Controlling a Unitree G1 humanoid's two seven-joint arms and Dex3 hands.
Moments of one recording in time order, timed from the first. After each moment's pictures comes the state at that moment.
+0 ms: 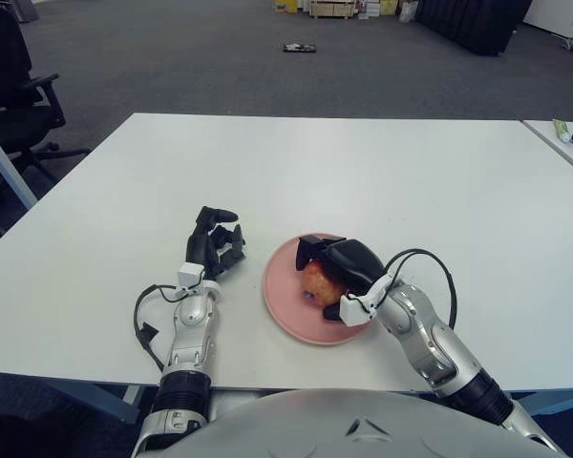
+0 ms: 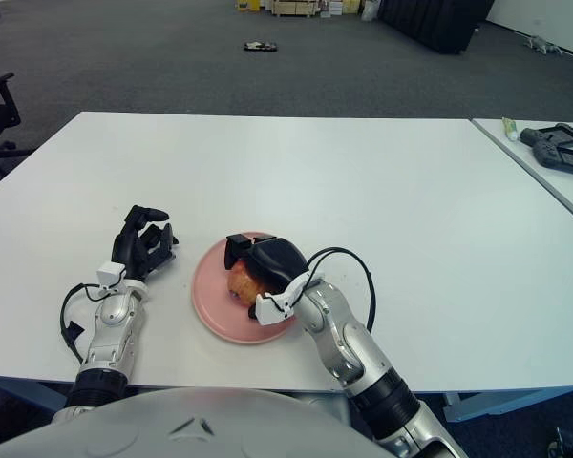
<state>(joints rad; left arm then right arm) 0.06 -0.04 0.10 0.33 -0.03 -0.40 0.05 0.03 -0.26 0.54 -0.19 -0.86 -0.08 0.20</state>
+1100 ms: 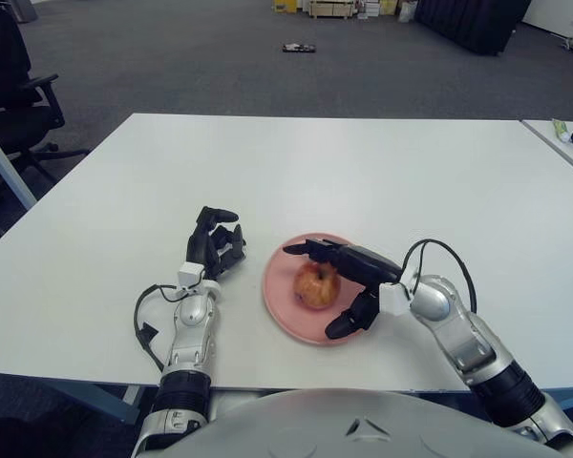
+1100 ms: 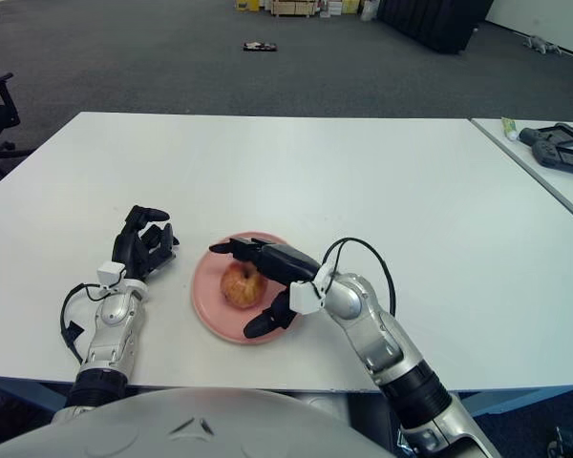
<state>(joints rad) 0.06 -0.04 0.09 0.33 -0.03 -0.40 0.04 0.01 -0.40 0.42 -0.25 -0.27 -0.18 0.55</state>
